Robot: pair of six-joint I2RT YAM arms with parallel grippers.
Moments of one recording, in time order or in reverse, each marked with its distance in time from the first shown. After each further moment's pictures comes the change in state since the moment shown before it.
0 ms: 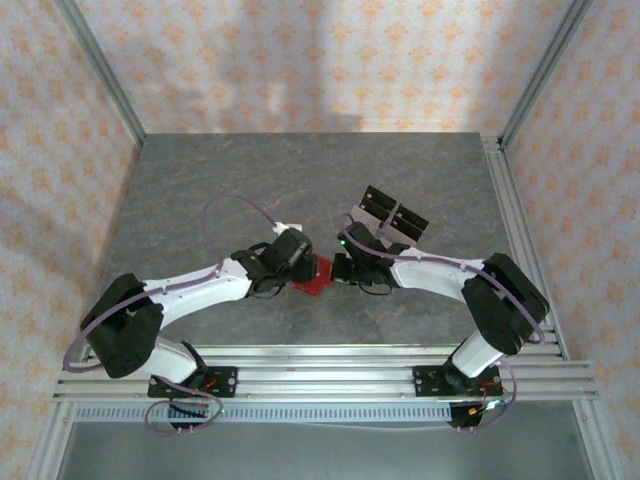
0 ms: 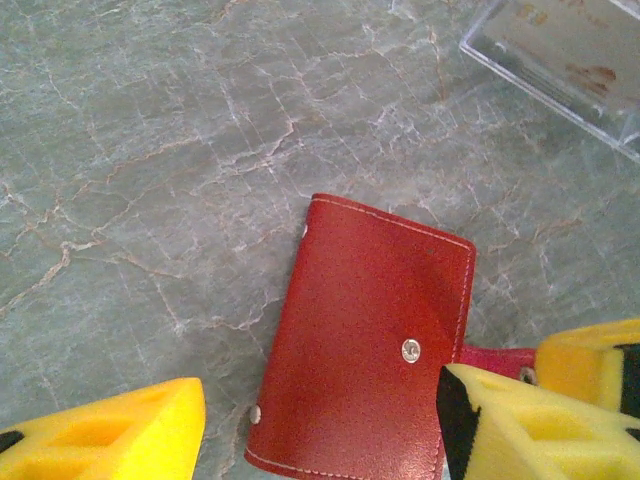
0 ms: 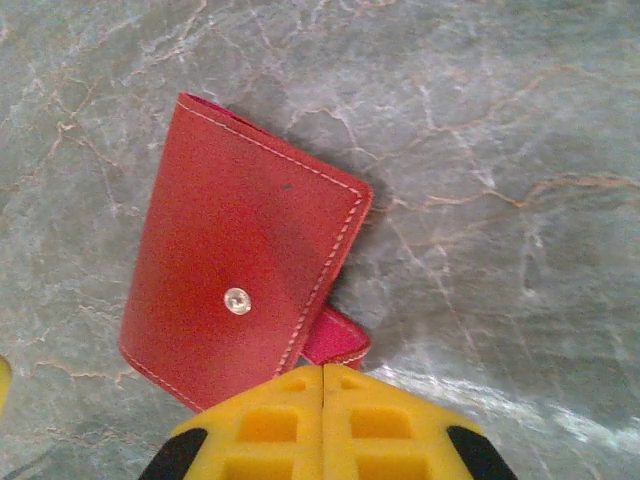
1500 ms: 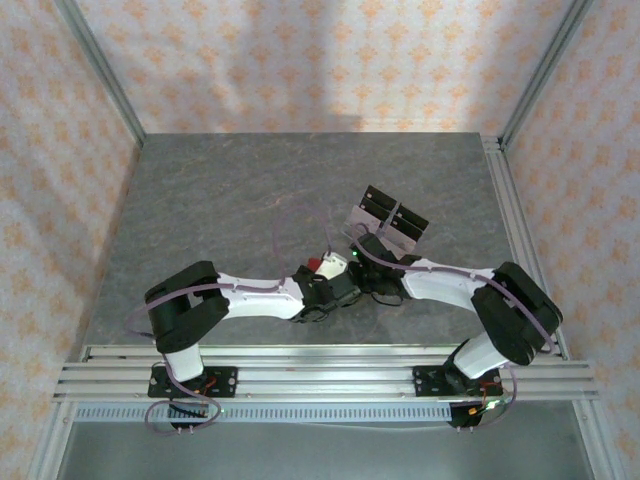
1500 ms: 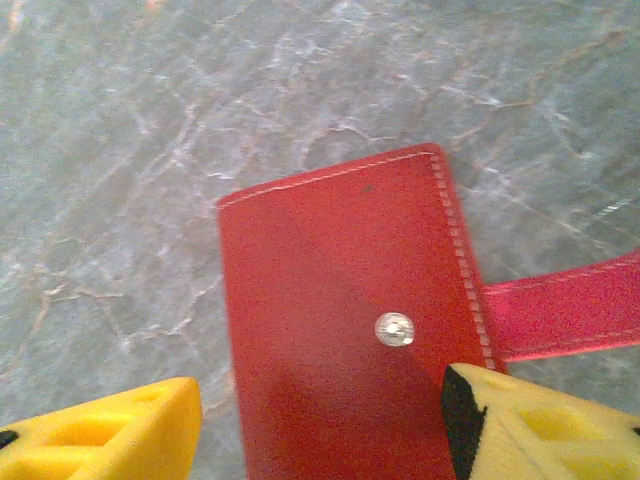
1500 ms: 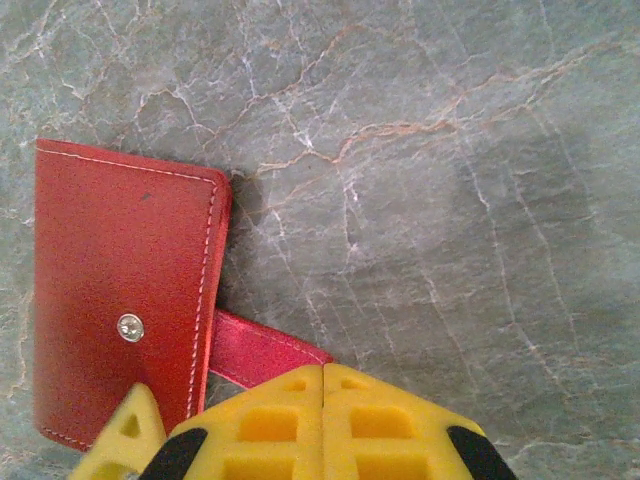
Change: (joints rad) left arm -0.303 0.319 0.136 -0.062 -0.438 0.124; right arm -0.019 -0.072 -0.137 0.038 0.074 0.021
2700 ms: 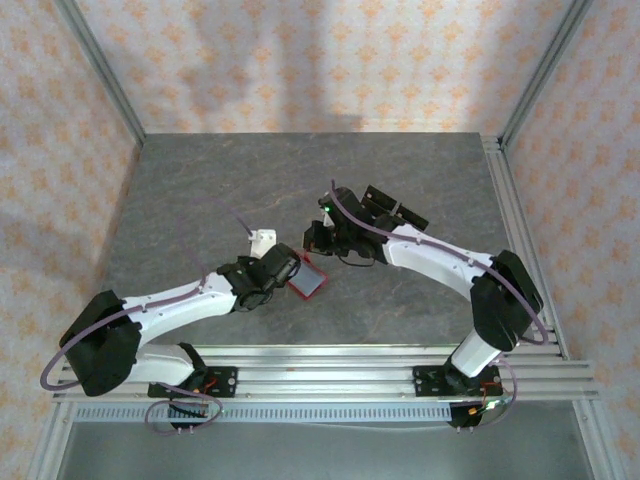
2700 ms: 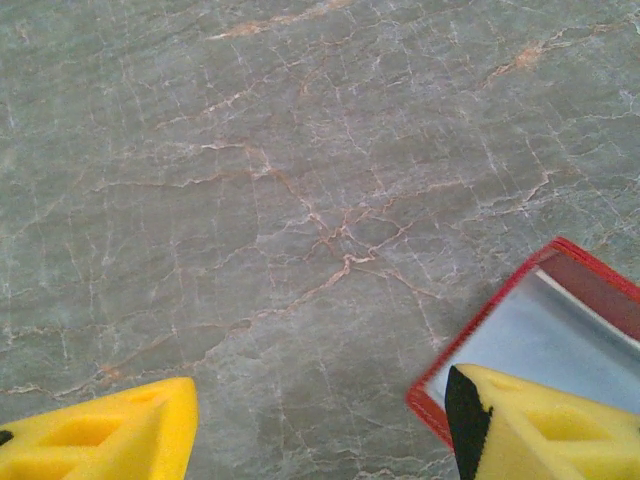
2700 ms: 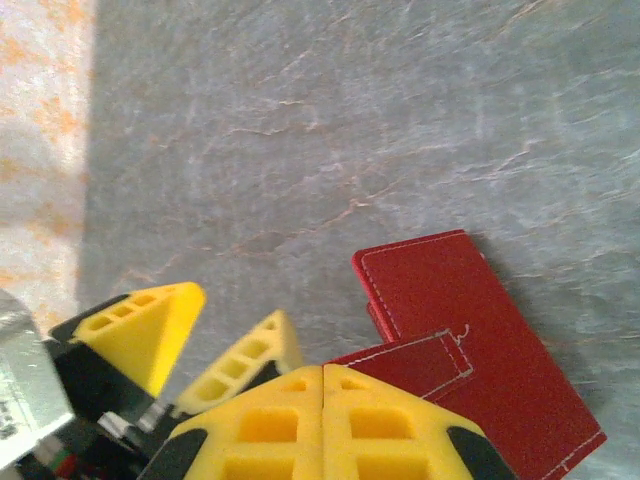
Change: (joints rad) left arm 0.294 -0.460 -0.265 -0.021 0.067 -0.159; right arm 0.055 0.115 0.477 -0.118 -0.189 0.000
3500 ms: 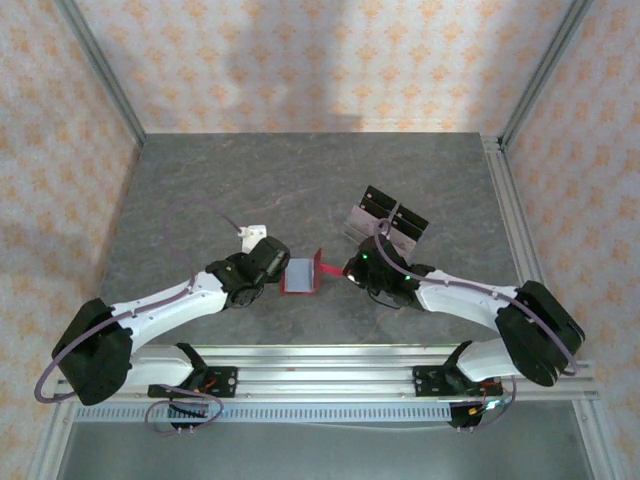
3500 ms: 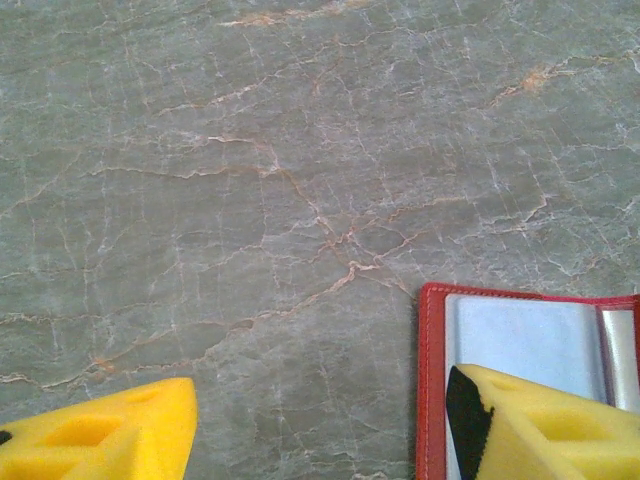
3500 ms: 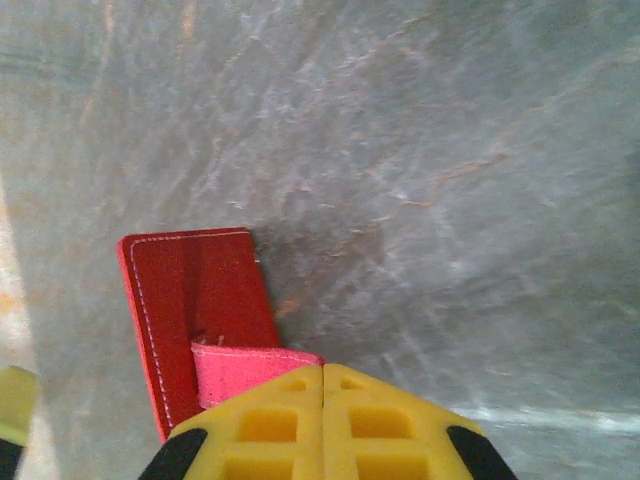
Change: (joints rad) left arm 0.073 -0.052 -0.008 -0.001 0.092 -0.021; right arm -0.040 -0.270 -0.577 0.289 0.238 0.348
